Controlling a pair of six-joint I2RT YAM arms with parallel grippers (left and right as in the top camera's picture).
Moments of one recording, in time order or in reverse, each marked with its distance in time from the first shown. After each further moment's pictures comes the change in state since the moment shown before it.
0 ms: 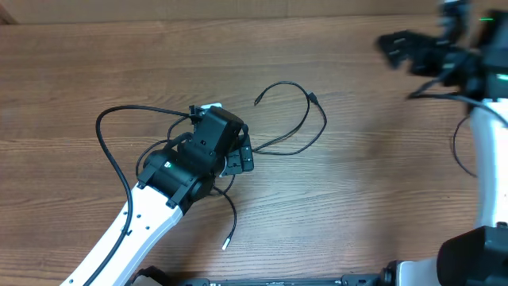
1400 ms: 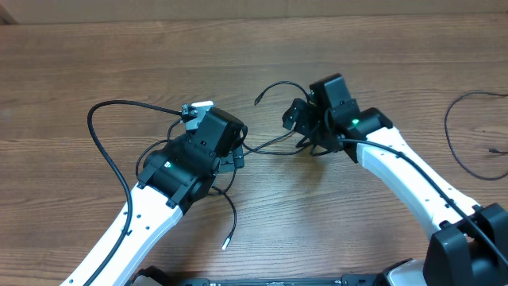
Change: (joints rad) left arm 0.000 0.000 0.000 -0.028 -0.169 0.008; right arm 0.584 -0.002 -0.389 0.090 0.516 0.797
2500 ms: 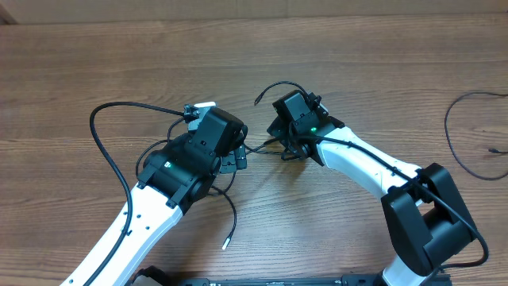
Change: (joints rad) left arm 0.000 0.000 0.000 0.005 0.045 0.000; right arm 0.130 0.219 -0.011 0.170 0.159 0.364
